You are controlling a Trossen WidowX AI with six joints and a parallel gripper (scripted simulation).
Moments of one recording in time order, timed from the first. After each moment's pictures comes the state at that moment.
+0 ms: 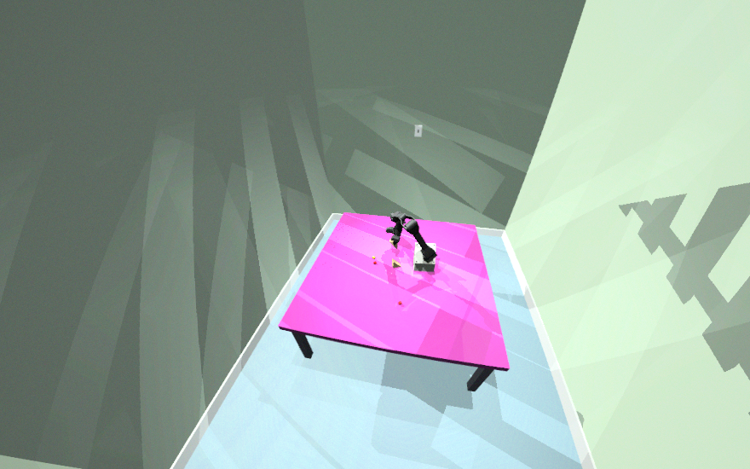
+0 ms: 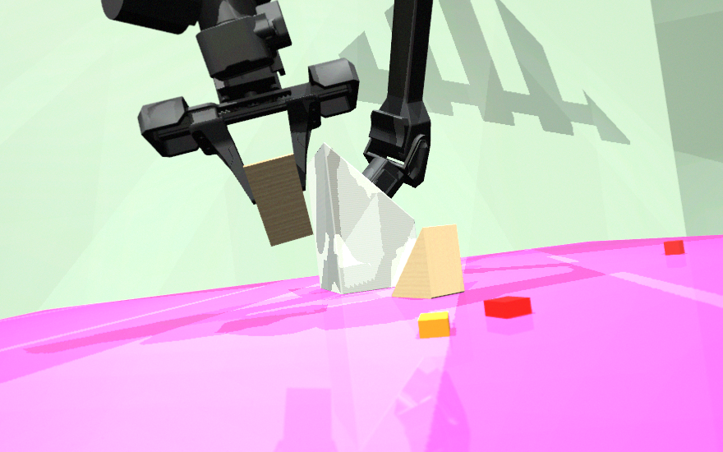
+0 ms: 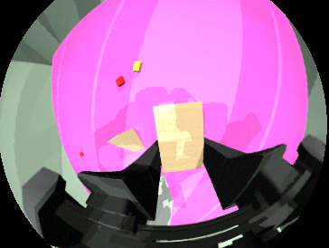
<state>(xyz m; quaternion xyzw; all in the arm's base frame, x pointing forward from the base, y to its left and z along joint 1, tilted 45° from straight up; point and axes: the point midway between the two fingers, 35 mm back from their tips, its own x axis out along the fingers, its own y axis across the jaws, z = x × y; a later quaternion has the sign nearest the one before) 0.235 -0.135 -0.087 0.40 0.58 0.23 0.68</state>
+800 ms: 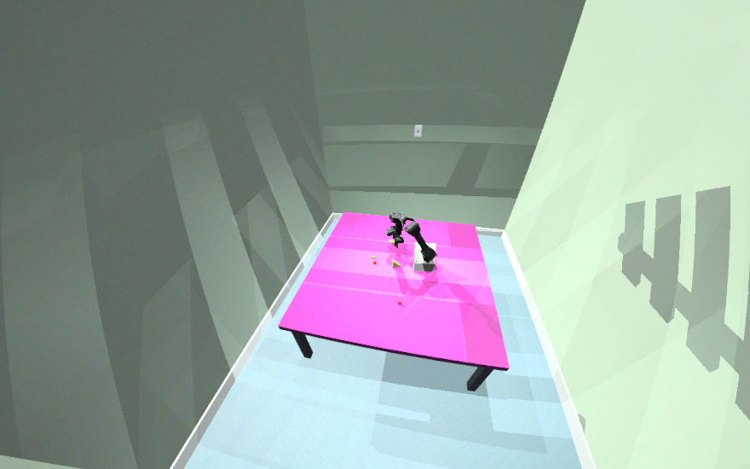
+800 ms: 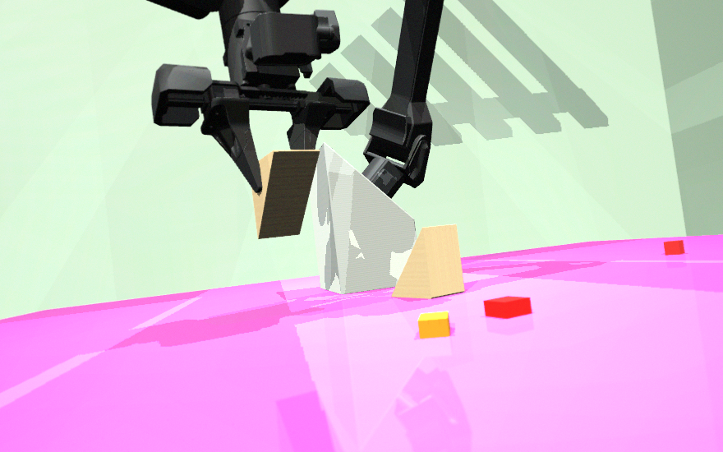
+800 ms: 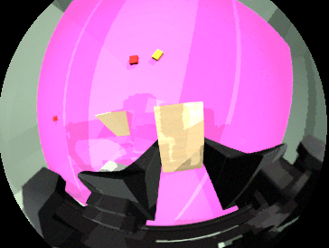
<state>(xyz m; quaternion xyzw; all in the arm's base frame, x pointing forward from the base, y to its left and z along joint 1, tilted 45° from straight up) 0.235 -0.134 -0.078 0.22 0.54 0.32 0.75</state>
